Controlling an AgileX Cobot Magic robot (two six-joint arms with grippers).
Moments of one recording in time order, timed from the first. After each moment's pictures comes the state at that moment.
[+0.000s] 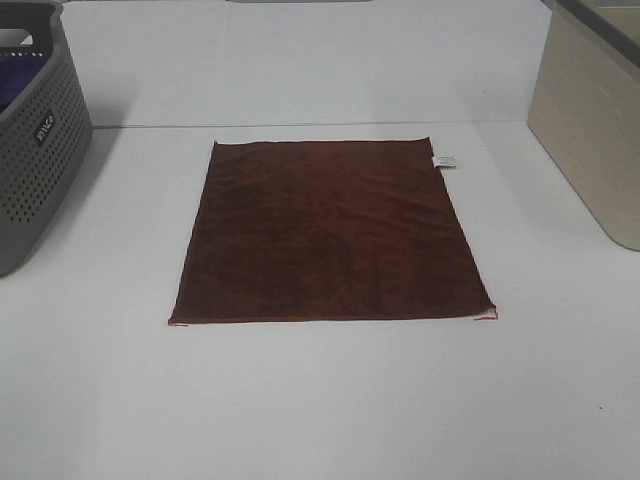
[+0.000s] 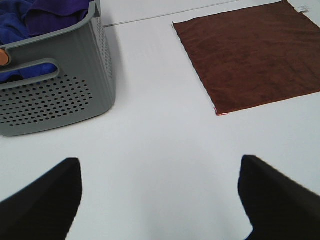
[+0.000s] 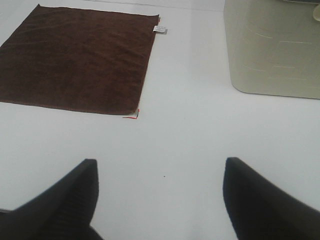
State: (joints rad) left arm 0.00 -0.01 -0.50 -0.15 1.05 0.19; right arm -0.02 0.00 -0.51 0.13 1.07 -0.17
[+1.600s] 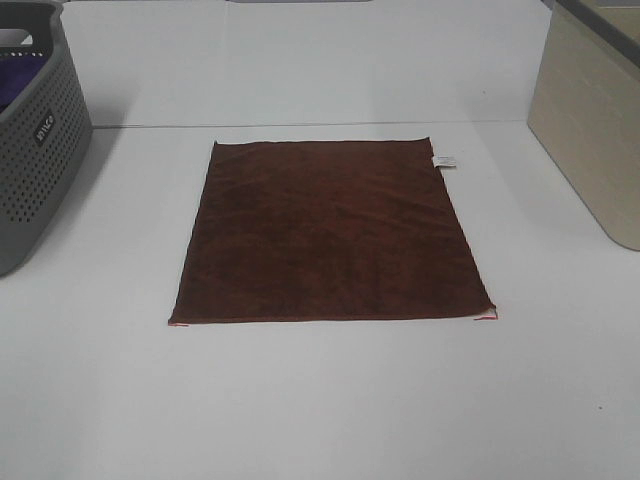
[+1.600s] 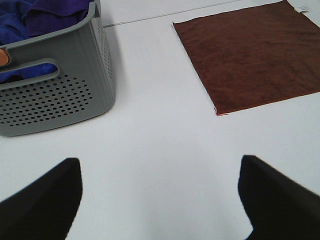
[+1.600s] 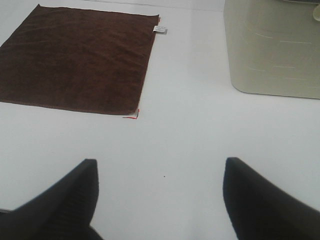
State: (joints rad) left arm 0.00 -0.01 -0.50 -0.15 1.05 0.19; right arm -0.02 0.00 -0.51 0.13 1.07 -0.17
